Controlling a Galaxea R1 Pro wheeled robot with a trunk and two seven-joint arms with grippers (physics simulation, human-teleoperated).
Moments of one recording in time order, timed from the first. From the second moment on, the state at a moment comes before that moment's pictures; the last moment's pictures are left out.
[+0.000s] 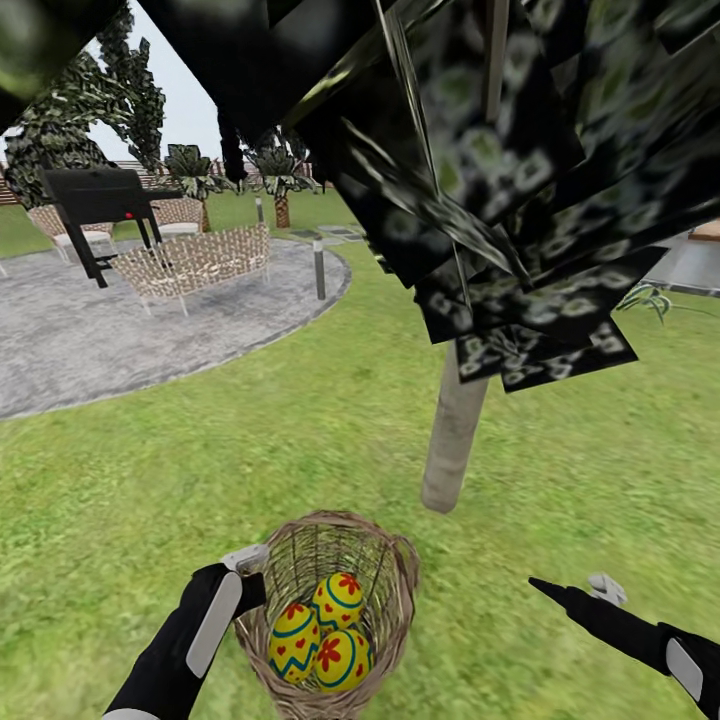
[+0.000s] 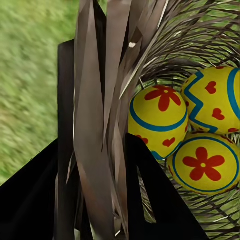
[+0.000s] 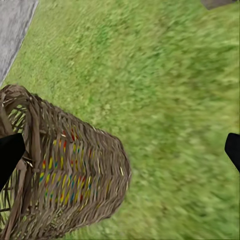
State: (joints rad) left arm -0.41 -0.06 -0.02 -1.04 0.49 0.77 0.52; right arm -0.60 -0.40 -0.47 -0.21 -0.06 0.28 0.98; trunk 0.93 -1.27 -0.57
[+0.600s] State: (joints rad) left arm -0.41 -0.07 -0.02 -1.04 0.50 0.77 0.52; right arm -0.60 -0.40 -0.47 -0.21 -0.06 0.28 0.97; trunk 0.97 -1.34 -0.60
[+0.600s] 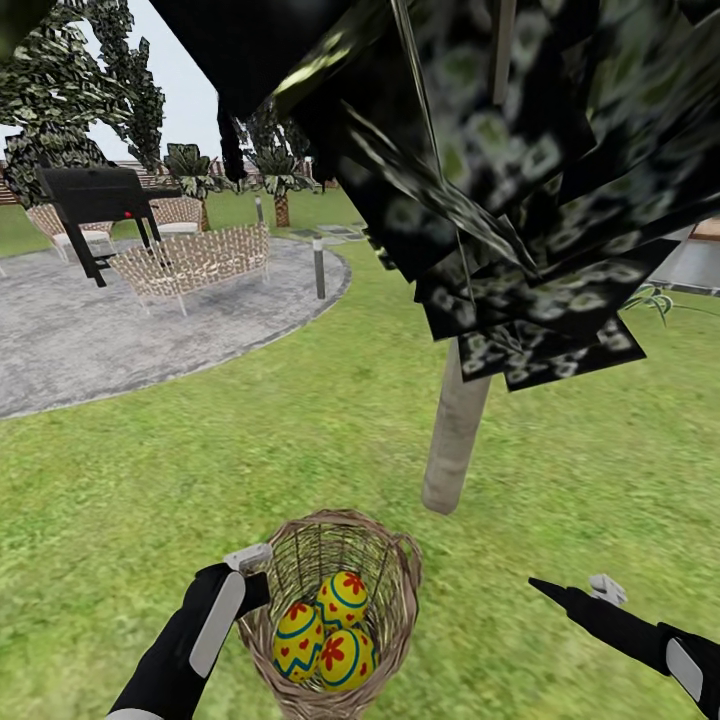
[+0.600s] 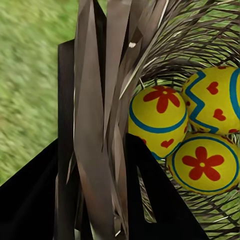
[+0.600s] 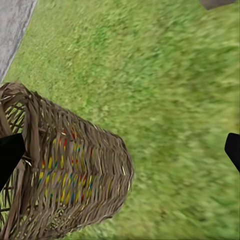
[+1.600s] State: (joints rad) left arm -0.41 -0.07 -0.02 -1.04 0.49 0.78 0.52; right arm -0.60 -0.40 -0.47 -0.21 -0.06 0.28 0.97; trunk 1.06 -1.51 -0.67
